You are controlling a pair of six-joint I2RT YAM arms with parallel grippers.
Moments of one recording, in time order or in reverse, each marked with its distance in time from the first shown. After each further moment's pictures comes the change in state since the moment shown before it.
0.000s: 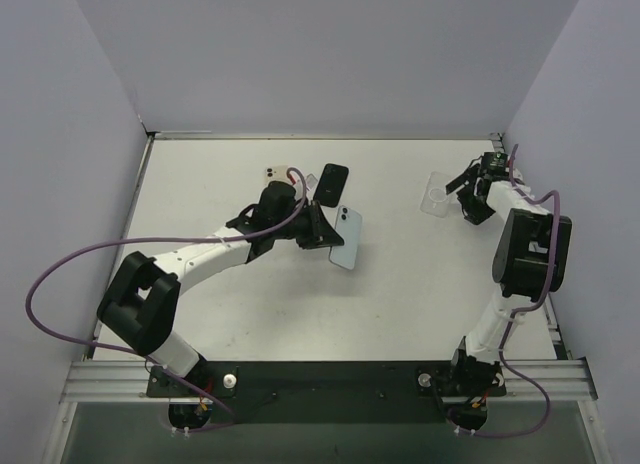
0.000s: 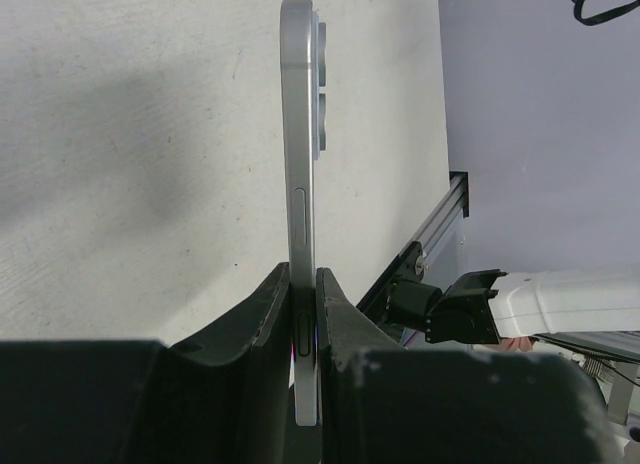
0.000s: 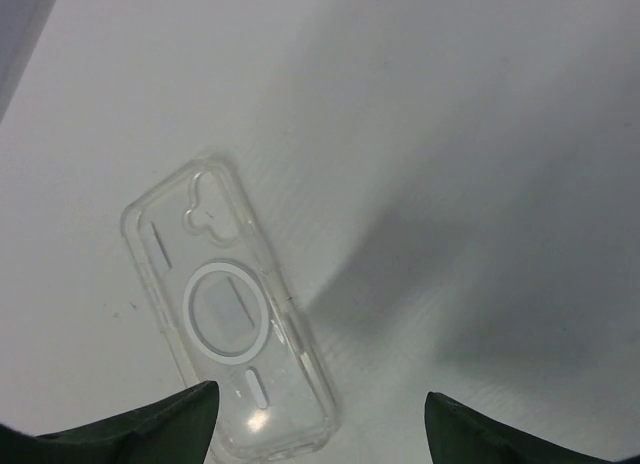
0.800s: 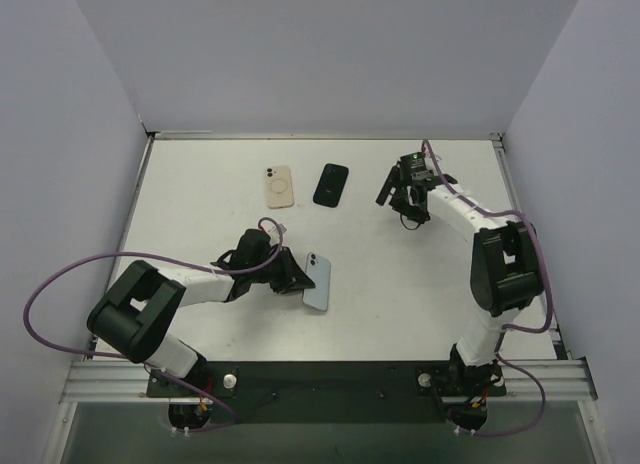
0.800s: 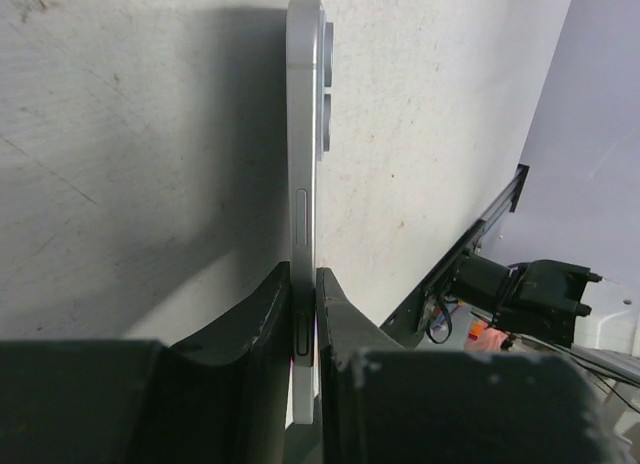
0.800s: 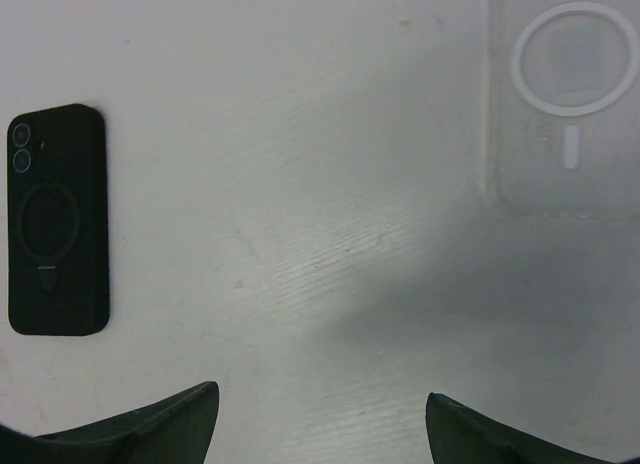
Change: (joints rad) left arm 0.076 -0.056 -0.492 0.262 0.029 -0.106; right arm 0.450 -0.162 -0.062 -0.108 0.156 -0.095
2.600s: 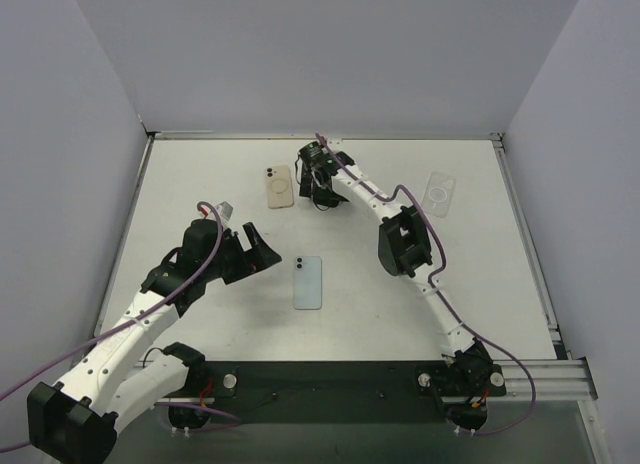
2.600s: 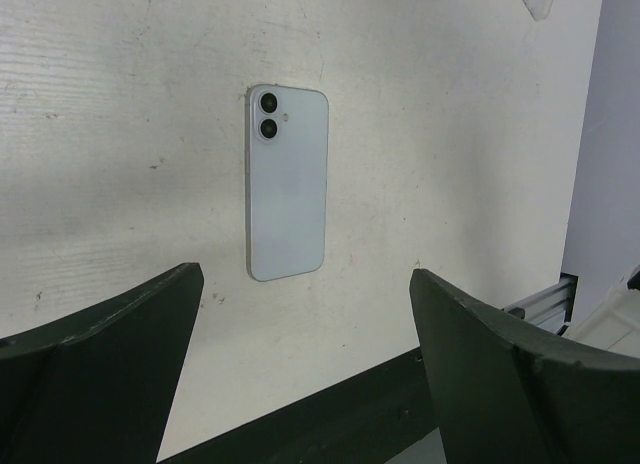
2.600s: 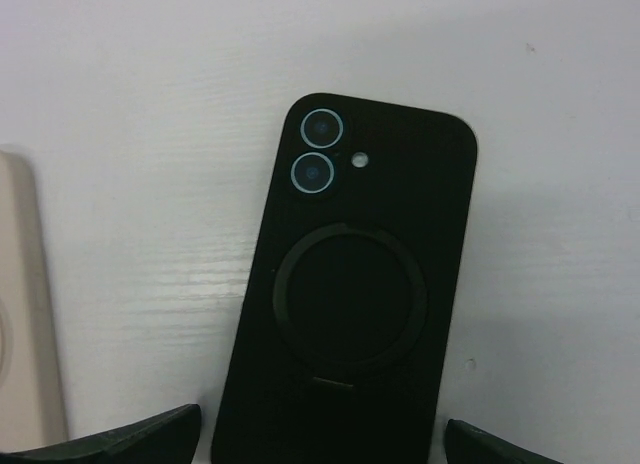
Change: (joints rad) left arm 0.123 -0.636 0.175 -0.754 -0.336 0.184; right arm 0.348 0.892 1.242 -0.452 0.221 -0.028
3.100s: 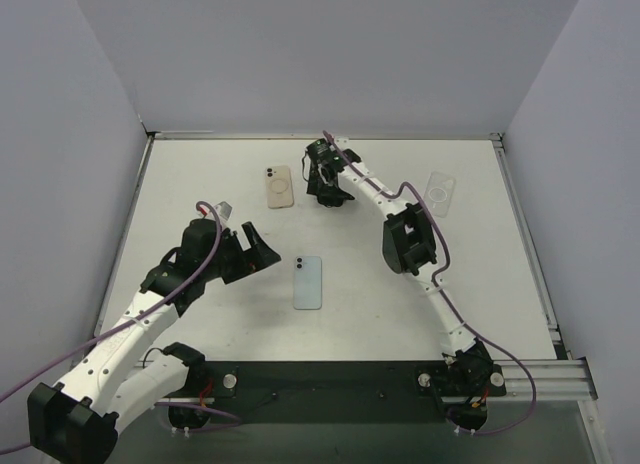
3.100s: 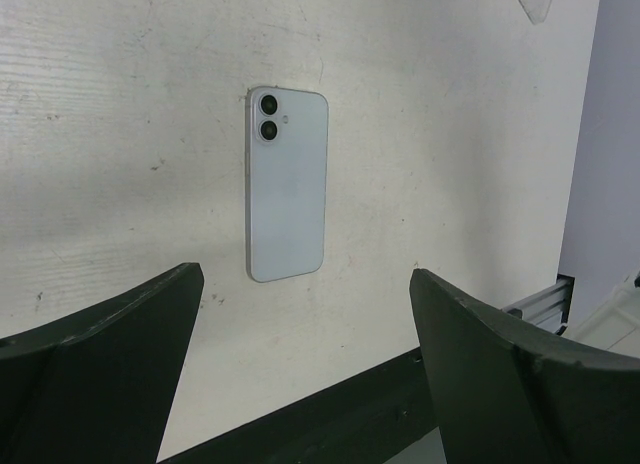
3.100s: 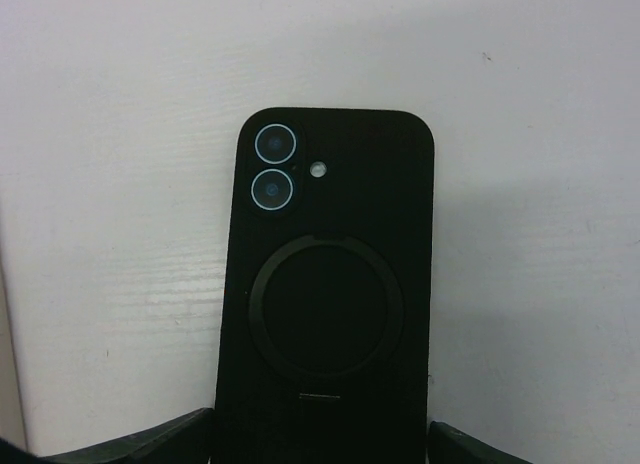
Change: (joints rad) left arm 0.009 0.000 0.000 0.000 0.007 0.000; right arm -0.035 -0.002 -0.019 0.001 -0.017 -0.010
